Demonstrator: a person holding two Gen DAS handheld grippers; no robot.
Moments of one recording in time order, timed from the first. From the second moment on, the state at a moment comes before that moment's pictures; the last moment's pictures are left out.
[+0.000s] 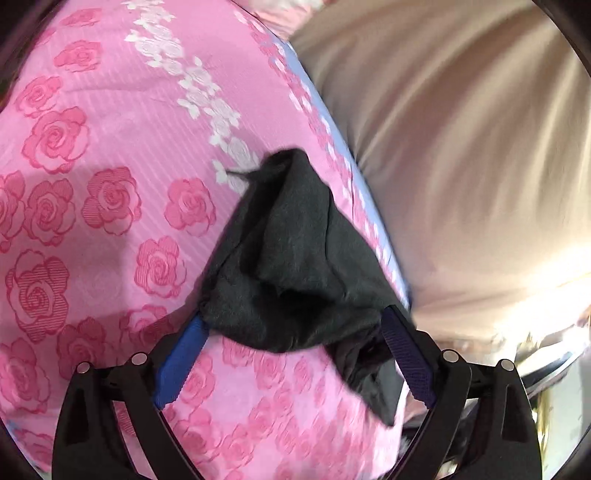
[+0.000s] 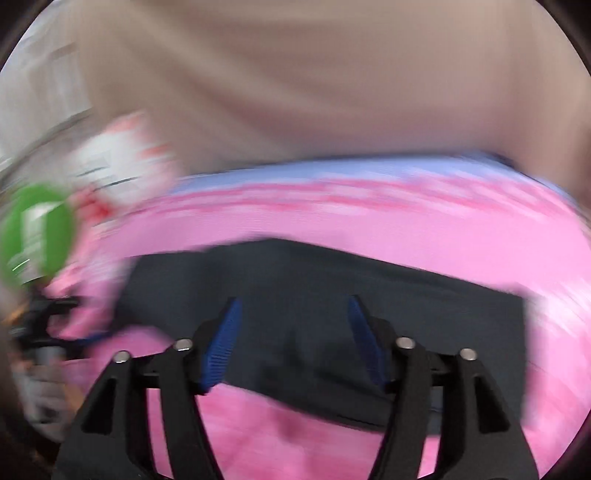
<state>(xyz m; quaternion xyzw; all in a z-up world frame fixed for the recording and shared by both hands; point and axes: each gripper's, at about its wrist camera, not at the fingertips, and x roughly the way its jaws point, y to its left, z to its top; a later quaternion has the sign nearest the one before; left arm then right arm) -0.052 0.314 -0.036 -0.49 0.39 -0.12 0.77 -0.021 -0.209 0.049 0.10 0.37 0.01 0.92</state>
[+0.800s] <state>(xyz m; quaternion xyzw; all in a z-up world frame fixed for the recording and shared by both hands) -0.042 0.306 -0.035 -0.53 0.37 -0.04 0.76 -0.054 -0.382 0.020 0.13 0.38 -0.11 0.91</state>
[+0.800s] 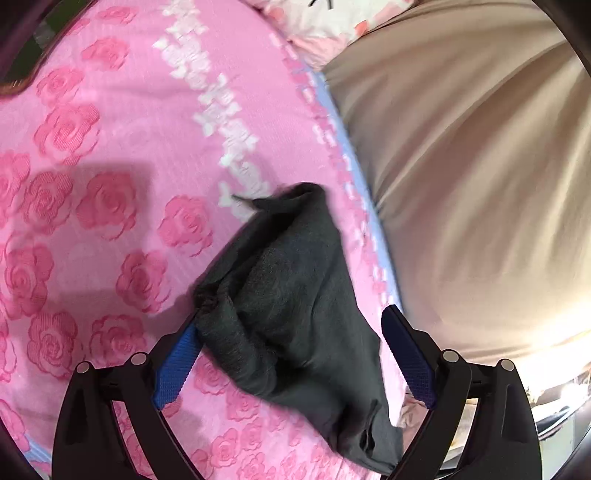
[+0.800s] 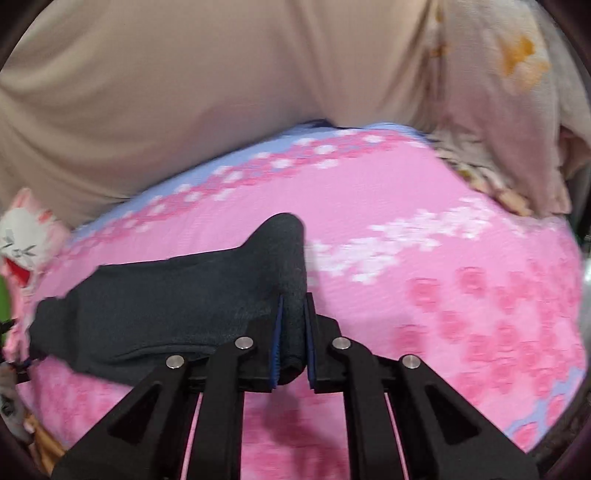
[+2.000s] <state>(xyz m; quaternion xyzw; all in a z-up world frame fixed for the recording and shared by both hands) -0.040 -0.090 0.164 -0.18 0.37 -0.39 0.83 -0.090 -0.399 0.003 0.25 0.34 0.02 0.91</state>
